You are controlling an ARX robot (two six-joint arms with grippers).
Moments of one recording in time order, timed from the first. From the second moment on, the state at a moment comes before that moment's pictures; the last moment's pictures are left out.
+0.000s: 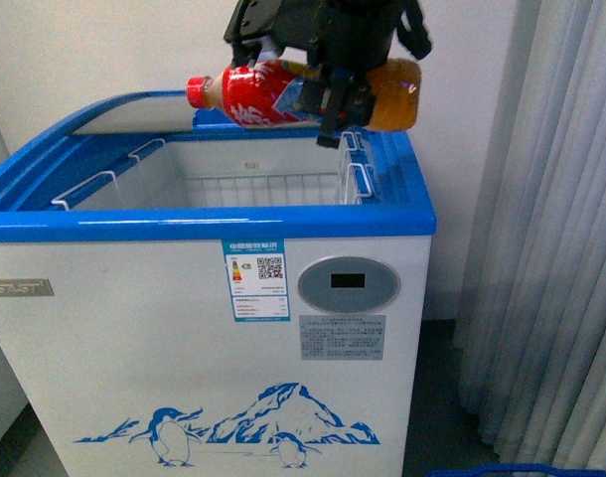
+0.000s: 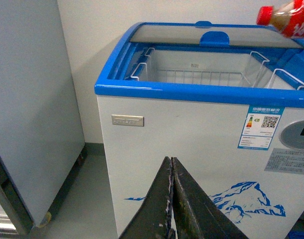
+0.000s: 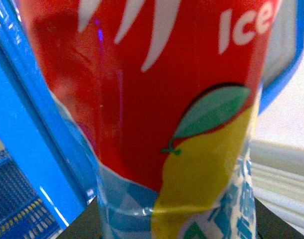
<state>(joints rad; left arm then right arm) 0.00 0.22 0.01 0.22 0.00 0.00 0.44 2.26 2.28 -0.69 0.37 -0.97</state>
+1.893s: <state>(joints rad) 0.00 0.01 0.01 0.00 0.00 0.00 0.04 0.26 0.34 -0.11 0.02 0.01</state>
